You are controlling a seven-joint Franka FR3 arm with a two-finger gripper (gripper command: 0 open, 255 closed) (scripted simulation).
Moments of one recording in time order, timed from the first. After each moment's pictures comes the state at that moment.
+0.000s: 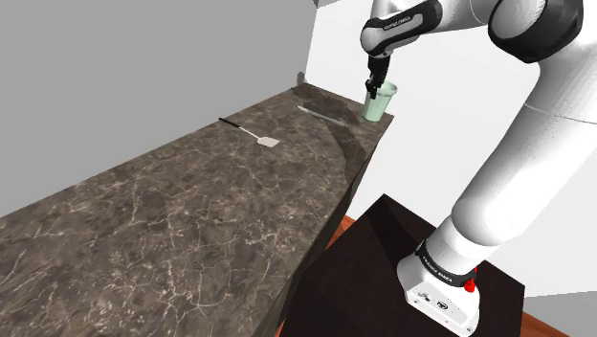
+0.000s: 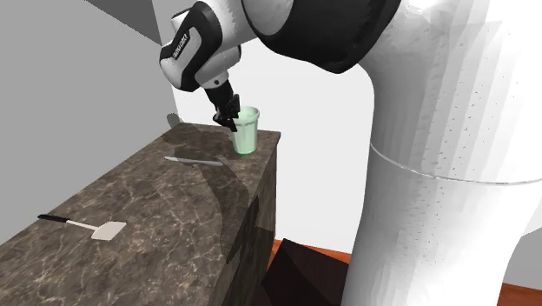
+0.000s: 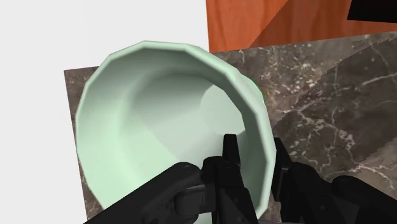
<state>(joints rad) -0.22 0.14 -0.33 -1.87 -0.33 2.06 -0.47</state>
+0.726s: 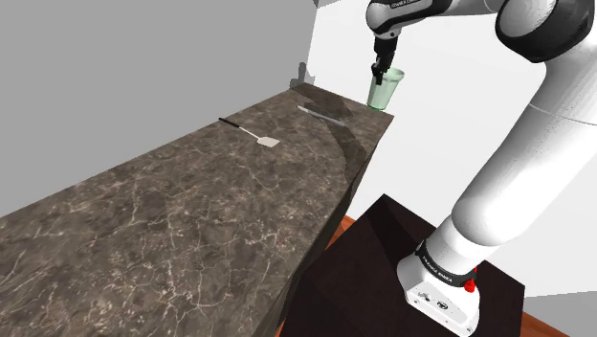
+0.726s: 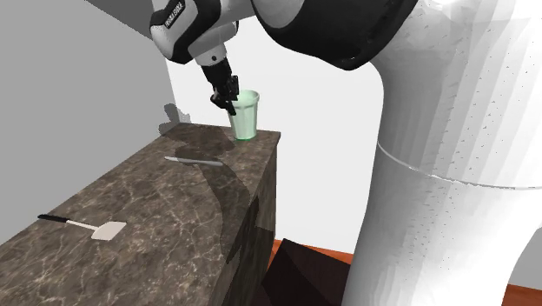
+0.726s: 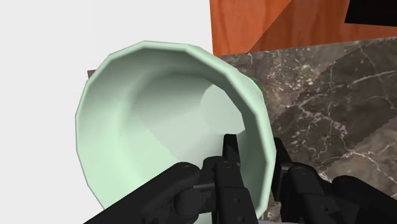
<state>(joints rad) -0.22 0.11 -0.33 -1.75 -0.32 1.92 -0.51</state>
